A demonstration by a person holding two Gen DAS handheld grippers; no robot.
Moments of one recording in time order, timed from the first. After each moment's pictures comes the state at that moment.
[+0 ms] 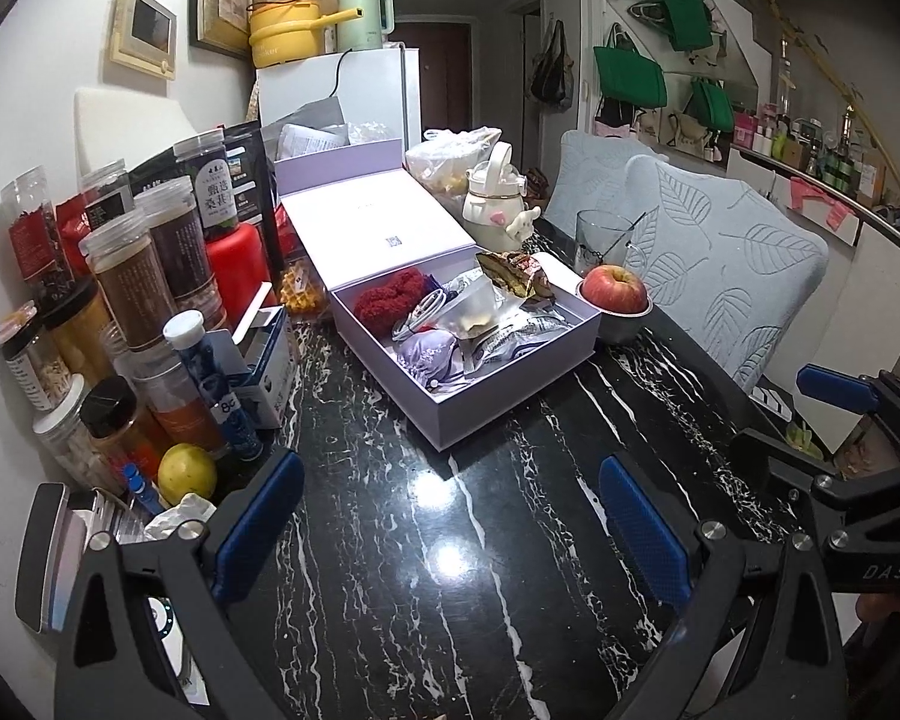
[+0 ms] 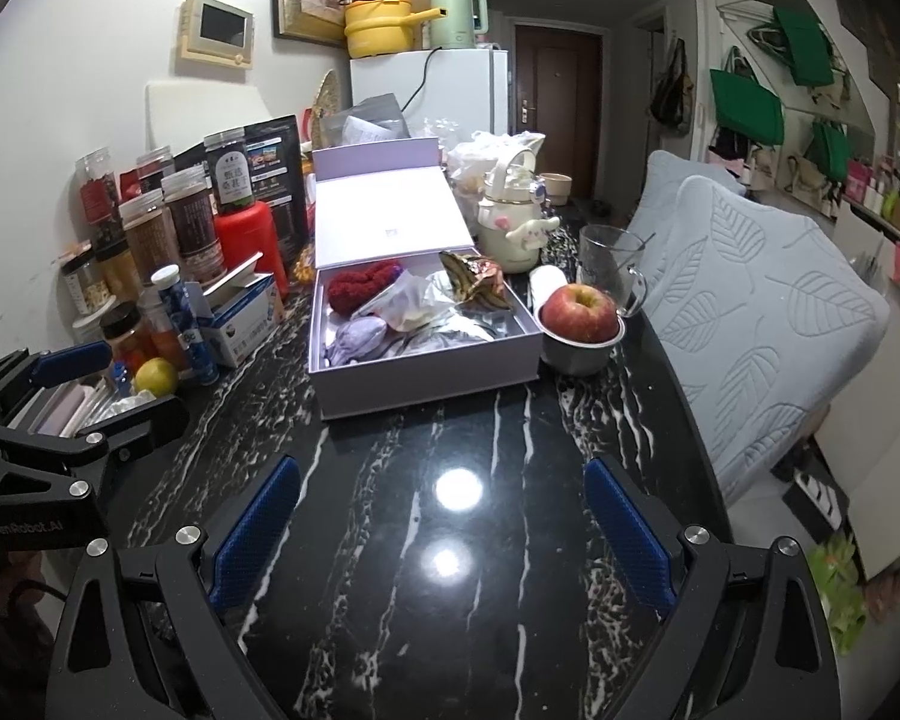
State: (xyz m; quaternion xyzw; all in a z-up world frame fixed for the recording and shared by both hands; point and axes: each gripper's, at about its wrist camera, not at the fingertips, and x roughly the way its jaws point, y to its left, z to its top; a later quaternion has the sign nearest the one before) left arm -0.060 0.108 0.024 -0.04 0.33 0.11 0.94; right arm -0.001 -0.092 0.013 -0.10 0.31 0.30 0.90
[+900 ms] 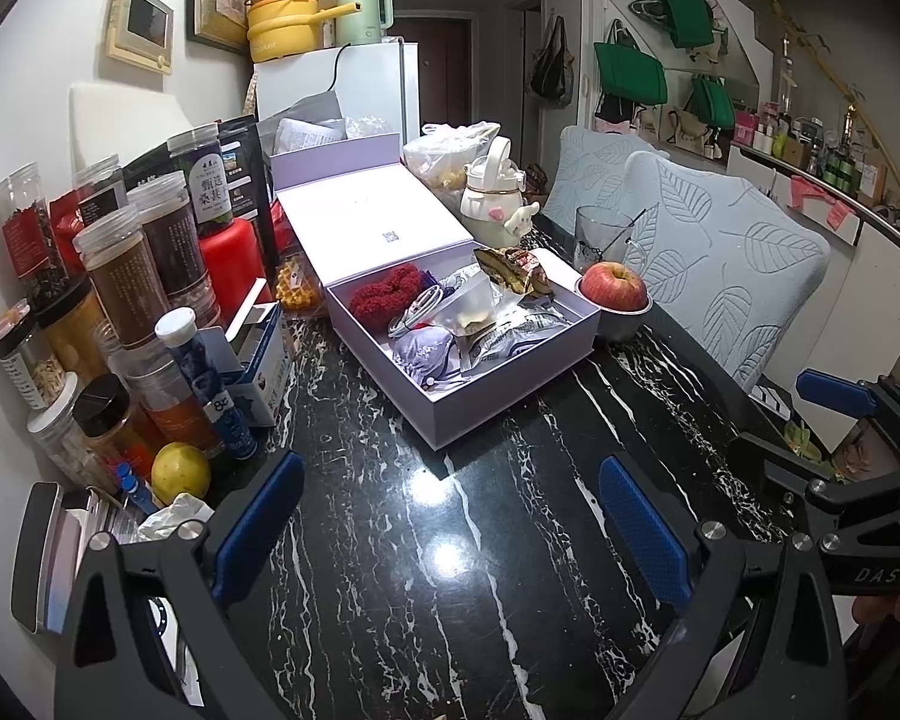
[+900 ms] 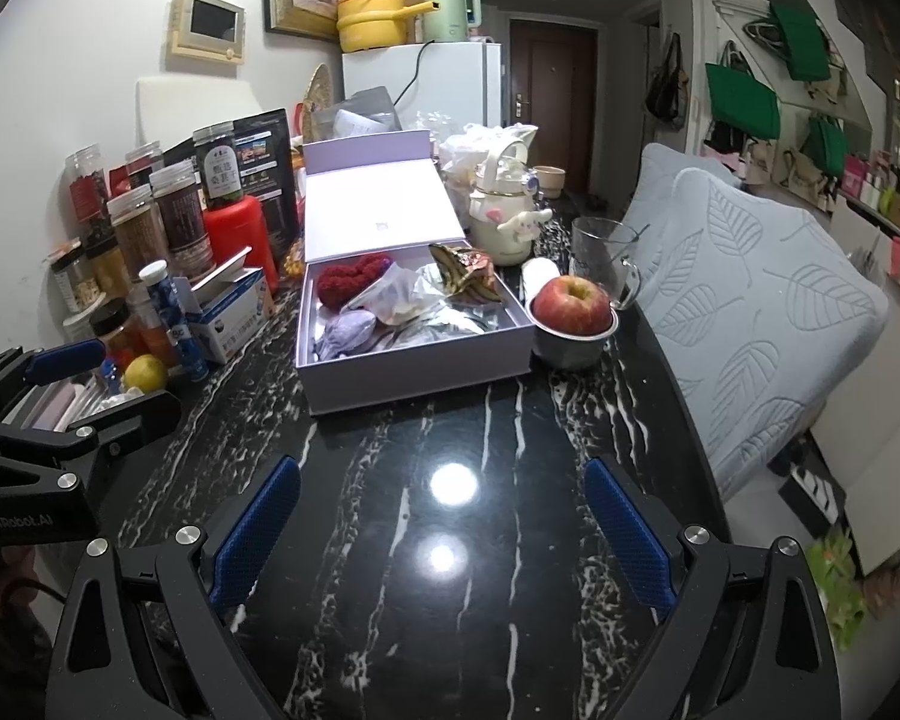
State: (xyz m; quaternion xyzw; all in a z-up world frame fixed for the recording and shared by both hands) left arm -0.055 0.109 0.021 -0.04 0.33 0.11 0.94; right arm 0.008 -0.093 0.008 -0.10 0.32 0.29 0.90
